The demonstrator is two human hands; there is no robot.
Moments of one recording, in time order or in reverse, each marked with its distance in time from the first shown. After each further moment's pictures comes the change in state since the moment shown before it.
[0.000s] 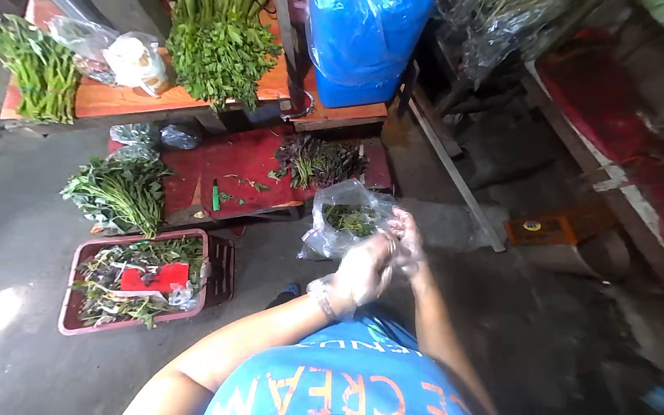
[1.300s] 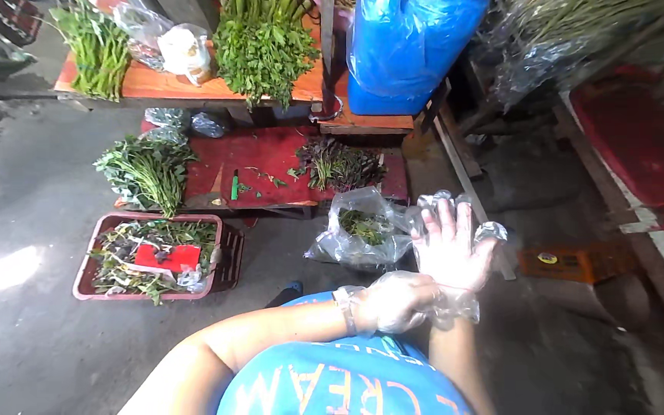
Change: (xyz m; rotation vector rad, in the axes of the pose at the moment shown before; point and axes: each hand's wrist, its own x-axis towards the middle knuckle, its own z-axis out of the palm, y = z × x) left_hand -0.003 0.005 0.002 -0.172 -0.160 0.258; right_hand -0.023 -0.034 -0.004 0.821 -0.210 -0.238
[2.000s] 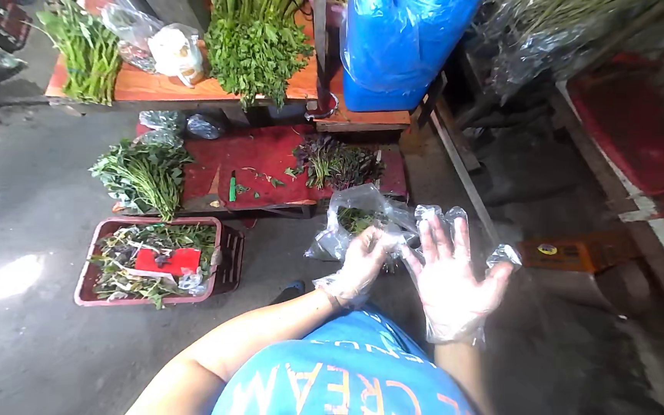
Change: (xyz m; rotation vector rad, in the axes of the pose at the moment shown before) left_hand -0.002 -0.017 -0.015 -0.639 0.685 -0.798; right_hand -0.039 -0.006 -0.006 0.239 -0.032 0.078
